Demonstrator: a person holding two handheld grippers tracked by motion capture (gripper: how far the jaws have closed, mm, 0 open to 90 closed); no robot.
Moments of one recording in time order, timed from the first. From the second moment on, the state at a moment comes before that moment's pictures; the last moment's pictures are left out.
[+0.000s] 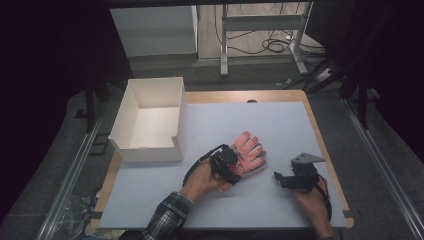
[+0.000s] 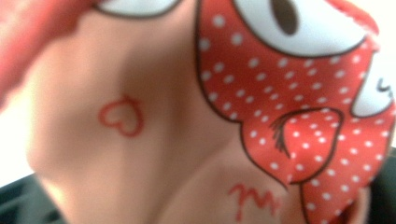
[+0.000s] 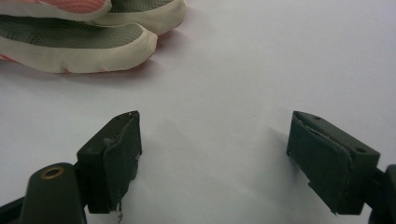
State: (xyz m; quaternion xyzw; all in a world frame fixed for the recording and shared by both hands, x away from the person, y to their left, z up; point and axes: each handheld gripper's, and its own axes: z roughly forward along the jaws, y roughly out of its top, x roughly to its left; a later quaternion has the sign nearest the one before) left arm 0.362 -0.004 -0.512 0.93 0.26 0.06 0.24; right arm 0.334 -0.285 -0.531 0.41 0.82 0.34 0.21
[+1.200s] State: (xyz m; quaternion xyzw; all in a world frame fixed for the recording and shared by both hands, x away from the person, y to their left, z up) left arm 0.386 0.015 -0.437 0.91 0.31 0.07 0.28; right arm 0.334 -0.285 -0.531 0.41 0.82 0.34 0.21
